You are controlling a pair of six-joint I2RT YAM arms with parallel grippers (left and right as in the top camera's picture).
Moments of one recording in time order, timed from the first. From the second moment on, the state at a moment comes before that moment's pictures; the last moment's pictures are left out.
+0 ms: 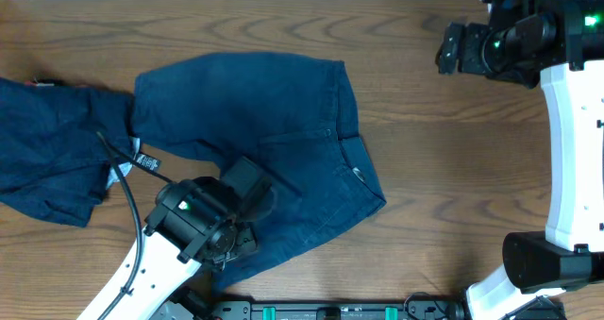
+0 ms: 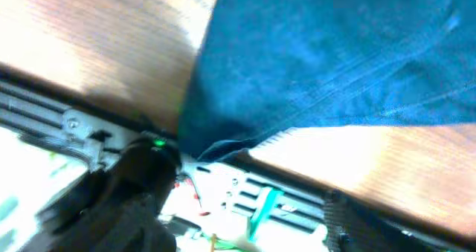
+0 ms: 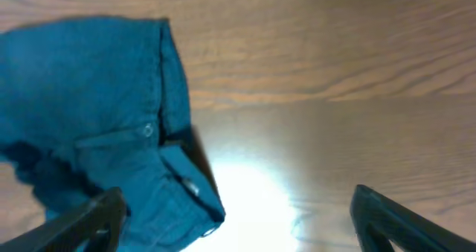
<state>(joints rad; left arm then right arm) -0.65 1.10 1.09 -1.57 -0.06 -1.01 0.08 1.78 2.18 -1.54 -0.12 0.21</state>
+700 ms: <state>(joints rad) -0.65 1.10 1.09 -1.46 -0.20 -1.01 0.26 1.79 1.41 -1.18 -0.38 0.14</state>
